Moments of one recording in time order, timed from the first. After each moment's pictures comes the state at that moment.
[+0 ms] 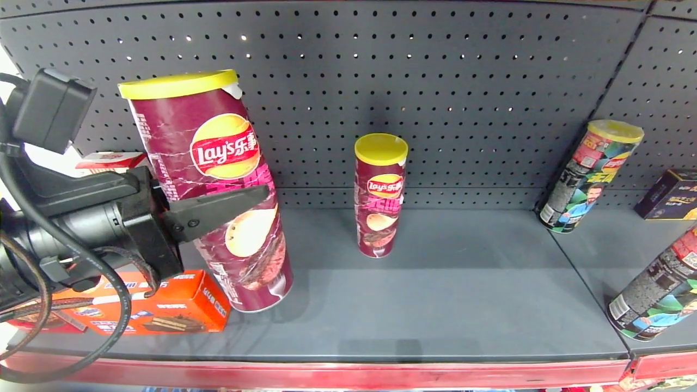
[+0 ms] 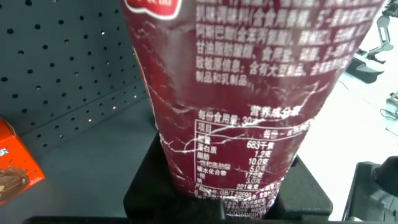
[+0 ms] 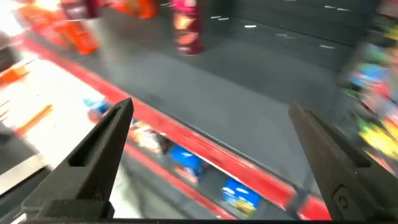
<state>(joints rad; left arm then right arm) -0.35 1.30 -0.68 -0.68 -0.56 -0.09 0.19 0.48 -0.52 0.10 0.44 -0.08</state>
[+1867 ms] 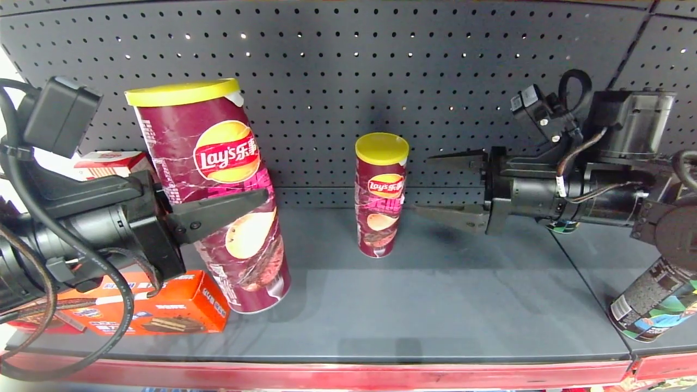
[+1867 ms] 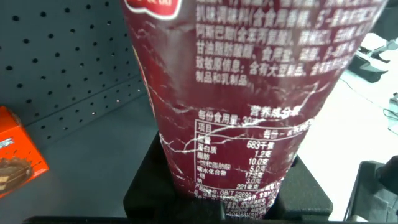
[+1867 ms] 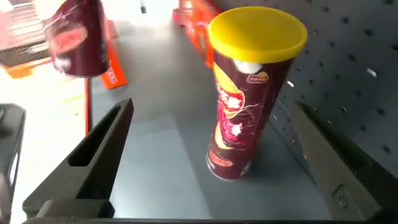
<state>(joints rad) -0.34 1.31 -0.68 -0.67 -0.57 -0.09 0.45 1.68 -1.11 -0.49 0.77 -0.30</state>
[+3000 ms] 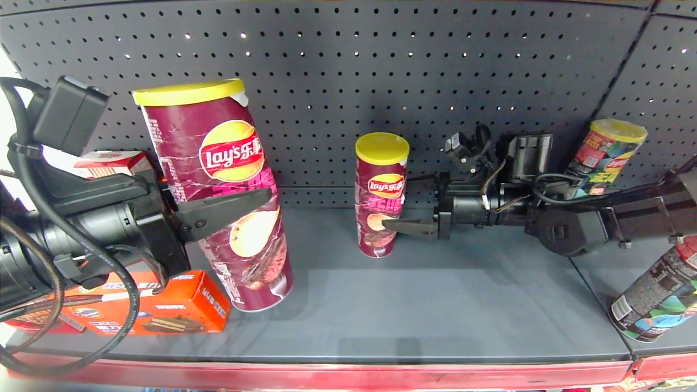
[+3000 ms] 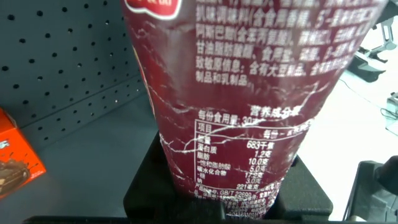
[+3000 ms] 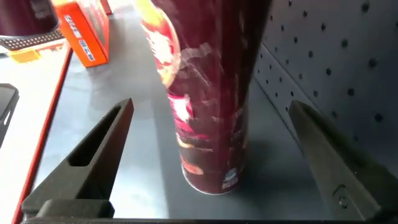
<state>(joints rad) -0.34 1.32 -0.69 -0.67 -0.57 -0.09 0.42 2.01 -1.32 -0.54 0.90 -0.31</state>
